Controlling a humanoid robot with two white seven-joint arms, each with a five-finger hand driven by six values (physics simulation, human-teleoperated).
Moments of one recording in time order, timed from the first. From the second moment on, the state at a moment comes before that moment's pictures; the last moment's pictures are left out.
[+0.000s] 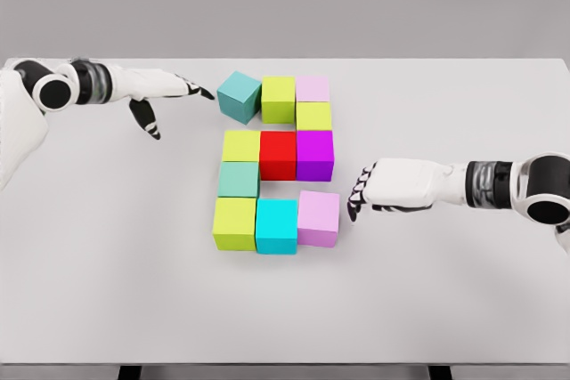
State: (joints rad) left arm -1.02 0.42 -0.78 -0.67 -0.51 -0.61 -0.61; right arm -0.53 -0.75 0.67 -1.61 0.48 -0.61 0.61
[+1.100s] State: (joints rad) left arm -0.94 0.52 -0.81 -0.98 -0.50 -0.61 -0.61; right arm -0.53 -0.67 0.58 -1.54 0.46 -0.61 0.61
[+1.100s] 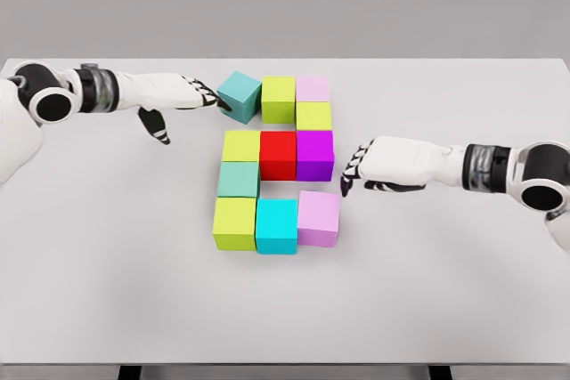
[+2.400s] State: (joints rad) left arm -0.92 0.46 -0.83 -1.02 -0.48 -0.61 -0.61; right arm -0.52 -0.64 0.57 -1.53 0.46 -0.61 0.61
